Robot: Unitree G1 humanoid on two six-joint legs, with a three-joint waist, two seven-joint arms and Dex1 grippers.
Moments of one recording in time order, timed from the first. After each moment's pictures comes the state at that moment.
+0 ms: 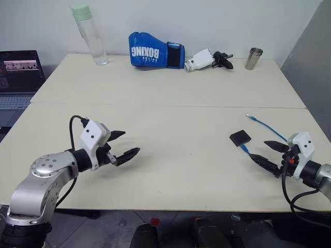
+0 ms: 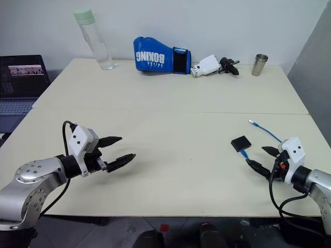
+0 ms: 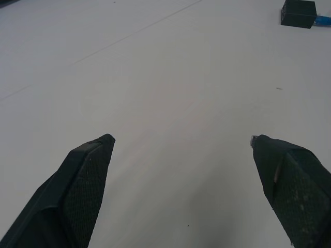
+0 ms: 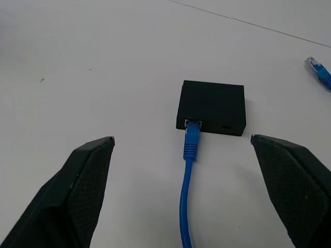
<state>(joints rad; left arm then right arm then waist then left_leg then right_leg) -0.08 0.76 0.23 -0.39 -0.48 0.62 -0.80 0.06 -0.76 -0.34 -0.23 0.49 0.51 0.83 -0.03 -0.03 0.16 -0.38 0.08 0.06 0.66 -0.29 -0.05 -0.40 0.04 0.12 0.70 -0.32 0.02</state>
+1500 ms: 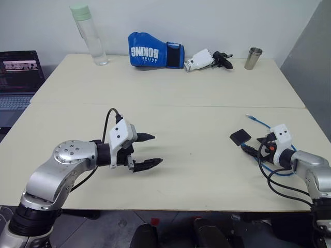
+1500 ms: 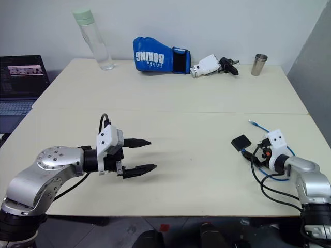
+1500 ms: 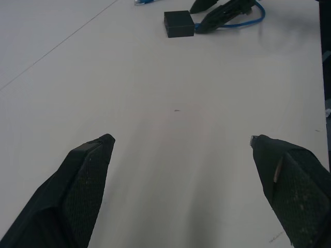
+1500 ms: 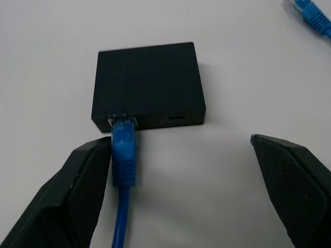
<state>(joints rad) -0.25 0.82 0.00 -0.44 -0.52 0.62 -0.96 -0.31 -0.70 -0.13 0.19 0.33 0.55 0.72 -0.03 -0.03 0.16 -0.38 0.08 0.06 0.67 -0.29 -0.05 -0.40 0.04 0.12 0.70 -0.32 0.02</state>
